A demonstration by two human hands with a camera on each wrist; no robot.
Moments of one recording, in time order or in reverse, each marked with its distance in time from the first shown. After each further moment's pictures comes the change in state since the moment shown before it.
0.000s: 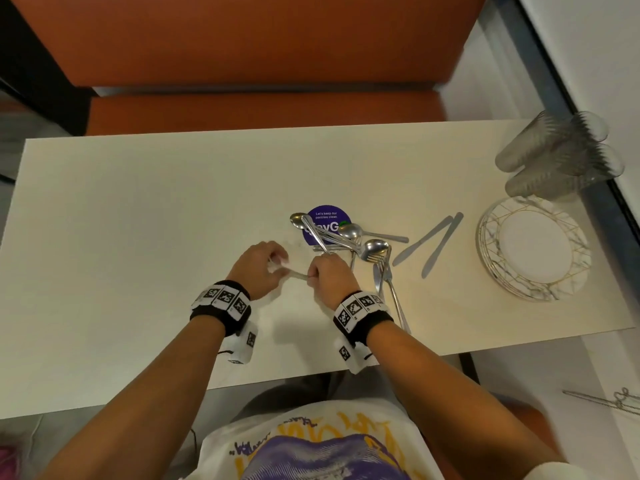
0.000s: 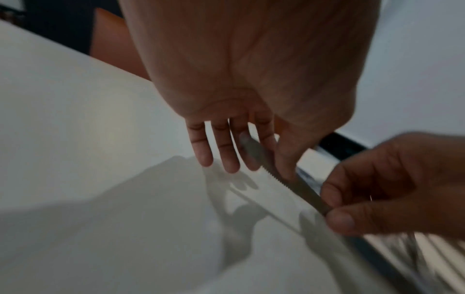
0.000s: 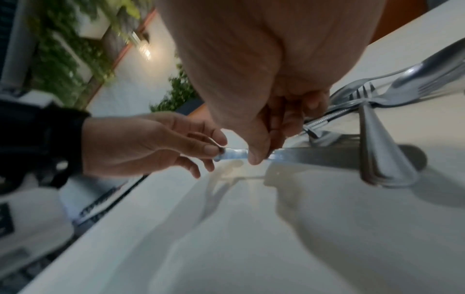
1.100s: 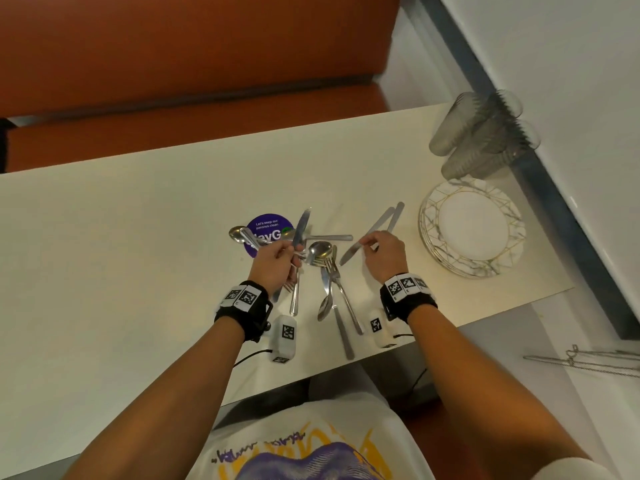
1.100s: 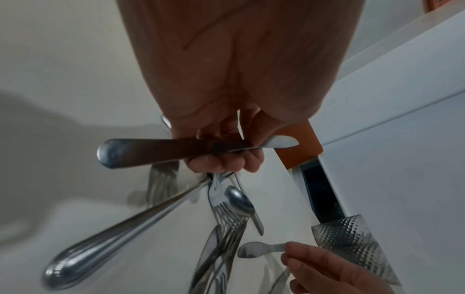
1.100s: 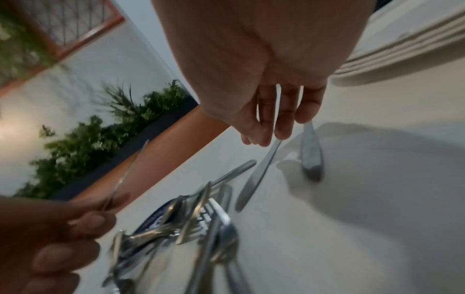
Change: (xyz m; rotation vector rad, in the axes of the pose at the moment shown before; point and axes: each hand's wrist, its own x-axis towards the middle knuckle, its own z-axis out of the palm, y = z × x) left_hand 0.039 0.136 0.071 -0.676 -0.059 -0.252; right_hand -0.030 0.178 -0.100 0.348 0.427 0.368
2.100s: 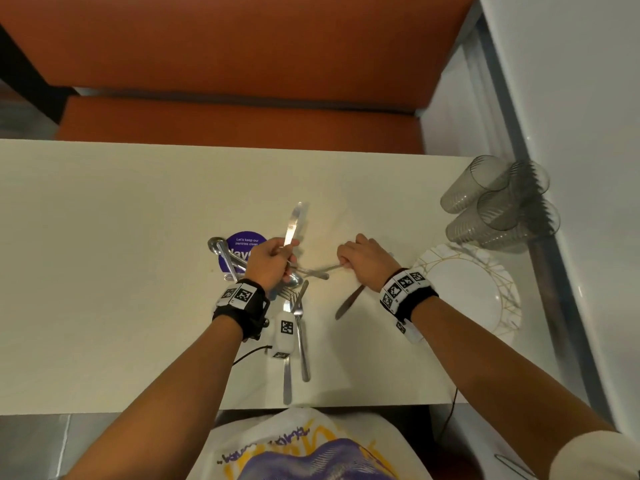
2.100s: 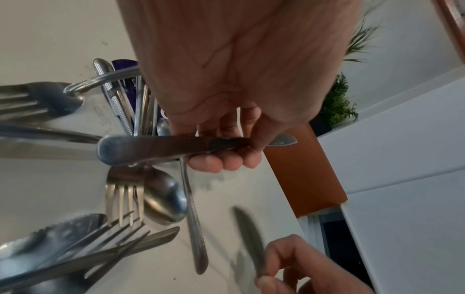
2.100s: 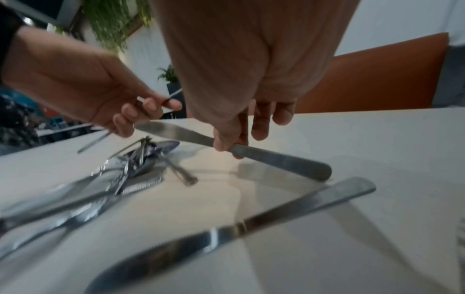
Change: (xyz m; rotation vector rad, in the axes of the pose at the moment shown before) left_hand 0.041 0.058 0.073 -0.221 0.287 -0.046; right_hand 0.132 0.008 -0.041 -0.661 -0.493 -0.887
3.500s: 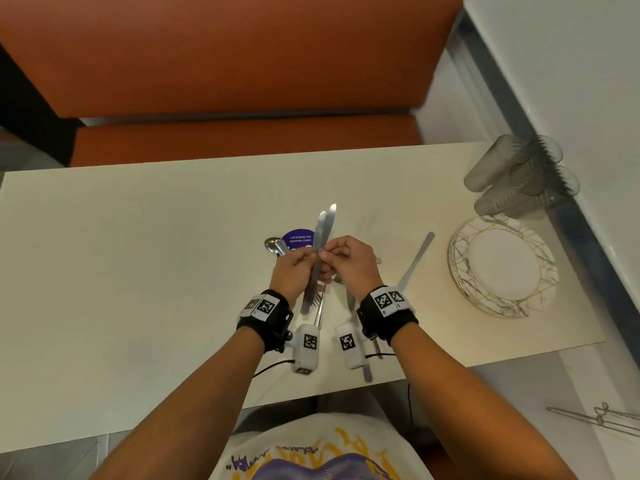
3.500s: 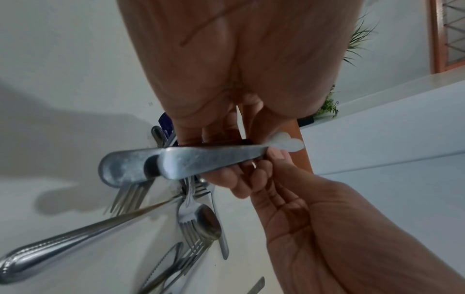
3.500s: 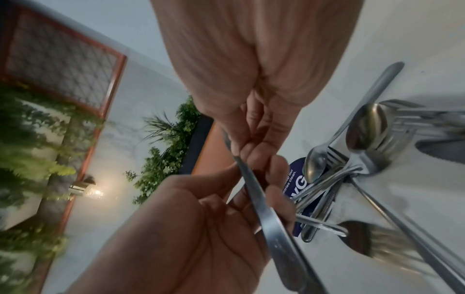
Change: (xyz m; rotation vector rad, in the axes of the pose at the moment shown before) left_hand -0.033 -0.015 -0.109 -0.035 -0.194 0.026; right_hand 0.037 -0.226 -0.023 1.358 0.492 0.669
